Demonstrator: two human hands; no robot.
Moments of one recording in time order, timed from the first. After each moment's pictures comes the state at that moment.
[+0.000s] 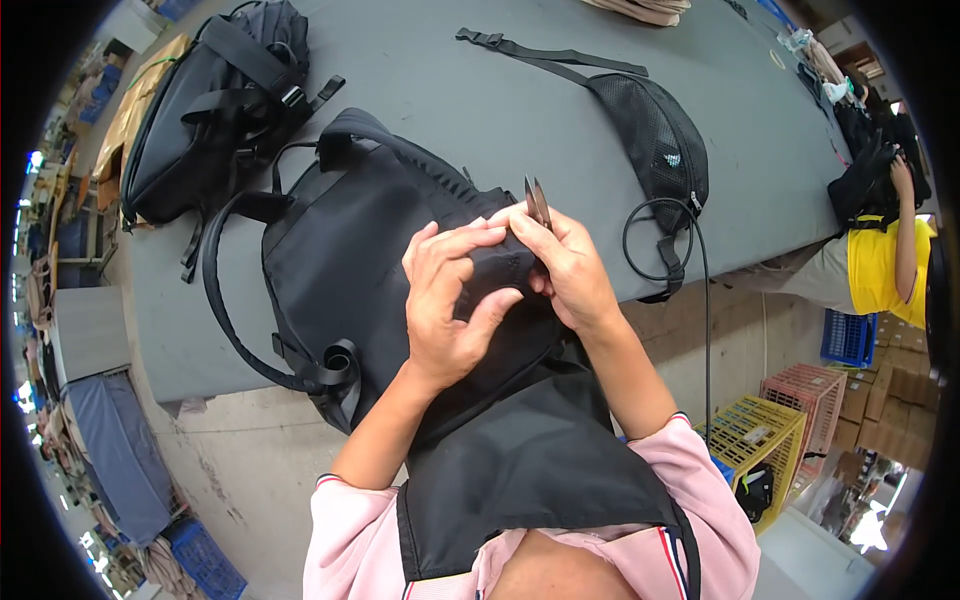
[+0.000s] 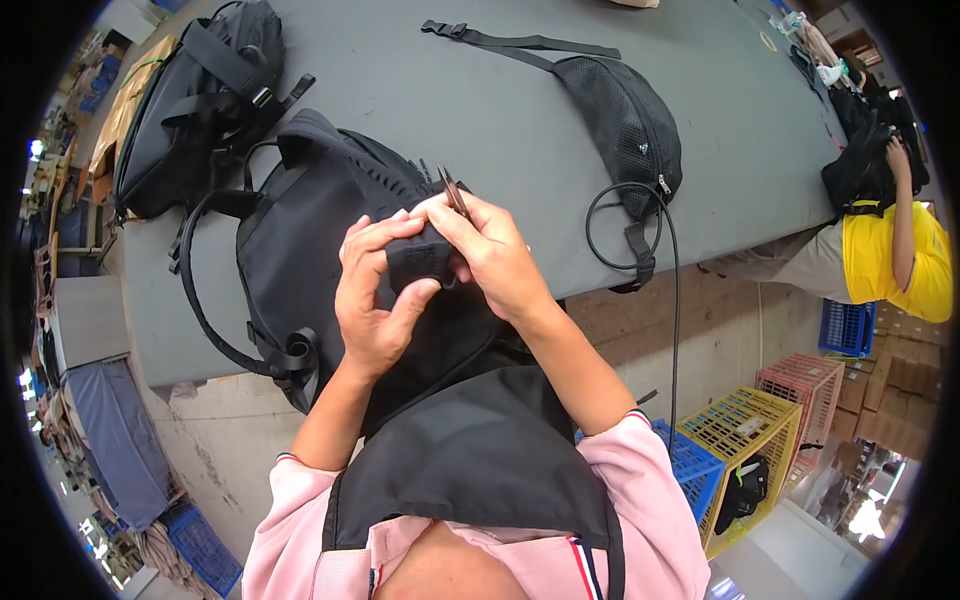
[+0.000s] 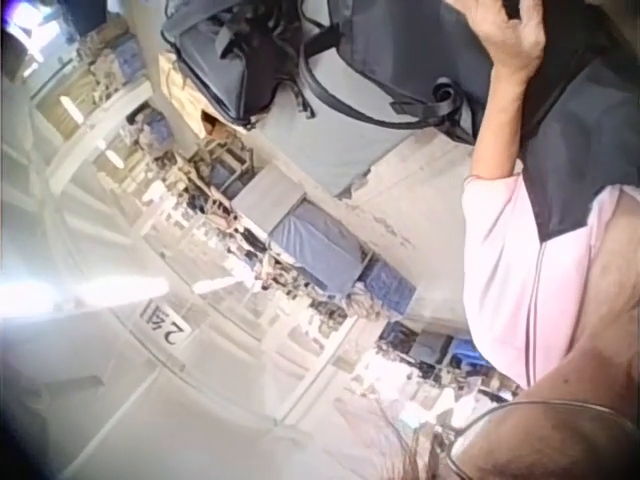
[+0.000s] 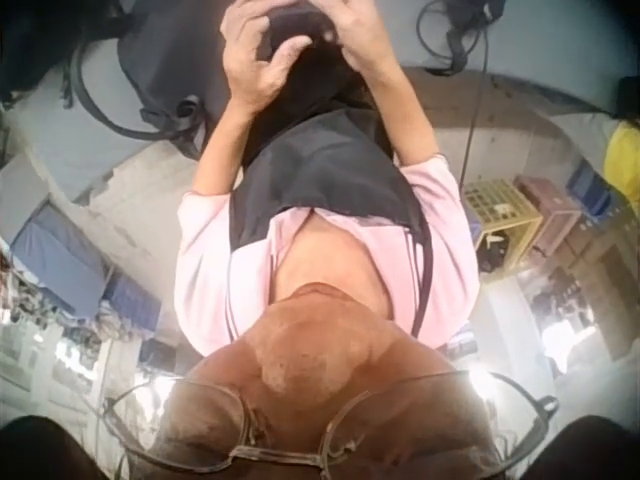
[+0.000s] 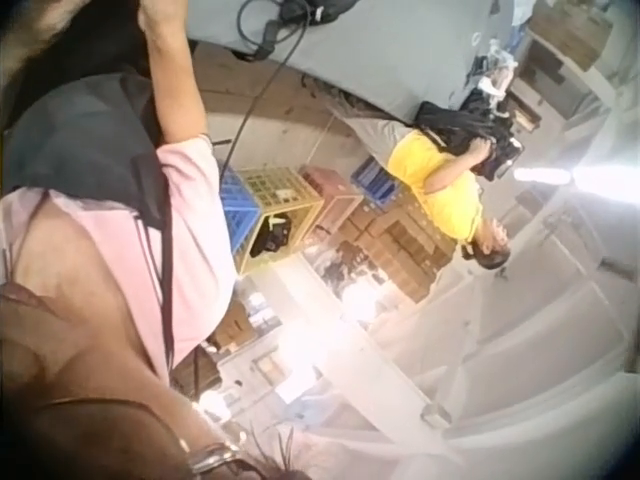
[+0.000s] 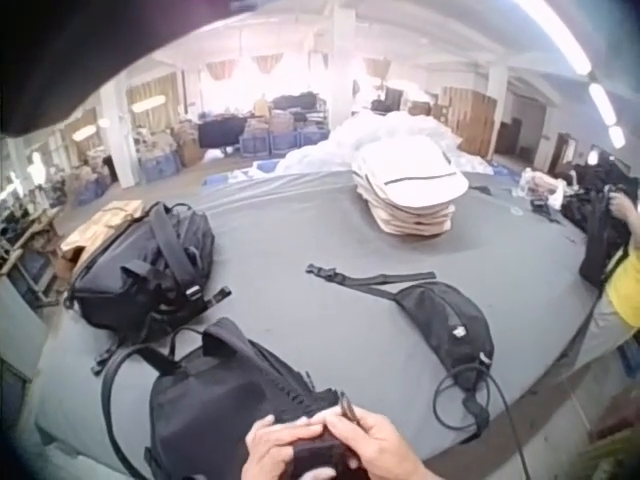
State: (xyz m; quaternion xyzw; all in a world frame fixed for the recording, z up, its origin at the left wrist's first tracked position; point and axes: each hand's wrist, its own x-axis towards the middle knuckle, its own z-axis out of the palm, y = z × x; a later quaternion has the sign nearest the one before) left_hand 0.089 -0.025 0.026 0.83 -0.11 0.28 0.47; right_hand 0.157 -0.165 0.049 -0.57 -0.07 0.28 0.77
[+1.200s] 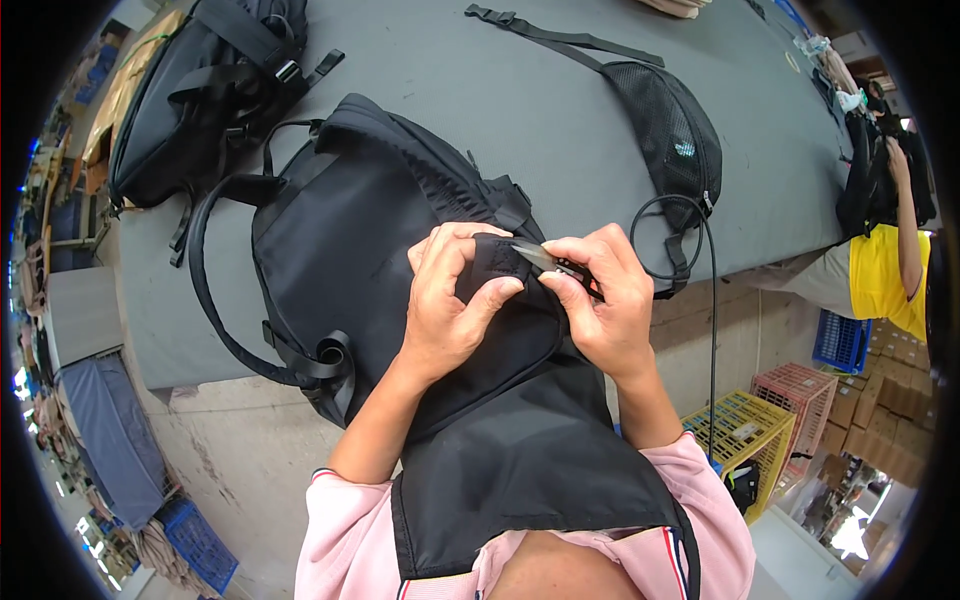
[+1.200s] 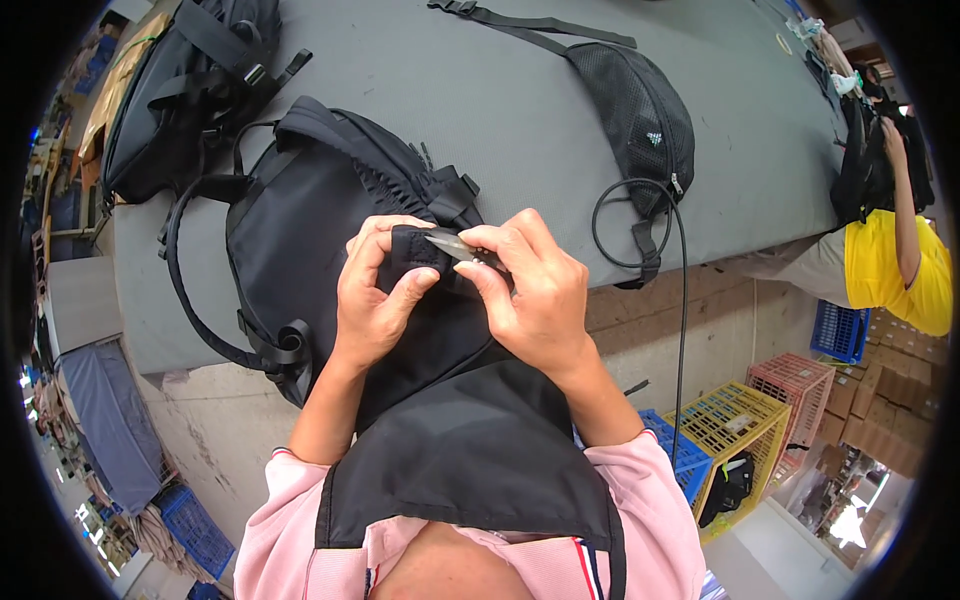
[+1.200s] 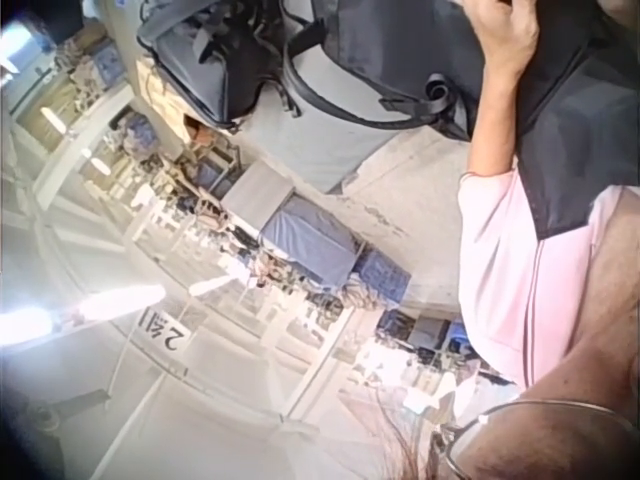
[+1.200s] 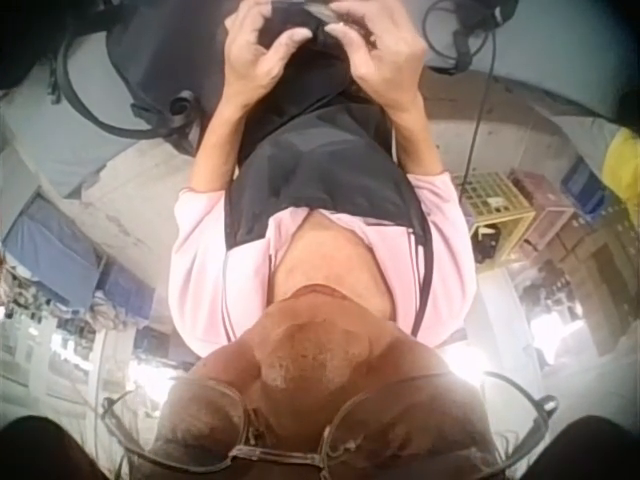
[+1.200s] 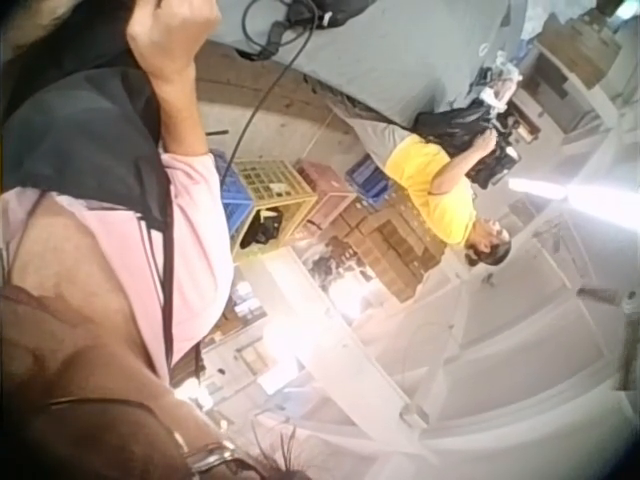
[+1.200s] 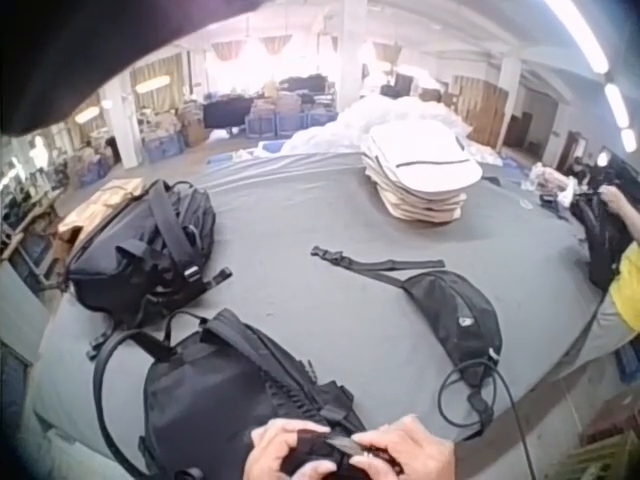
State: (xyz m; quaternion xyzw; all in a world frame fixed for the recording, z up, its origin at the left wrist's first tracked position) left_hand 0.095 -0.022 0.022 0.83 -0.05 0.15 0.54; right_hand 0.139 -0.191 0.050 -0.84 -0.26 -0.11 0.46
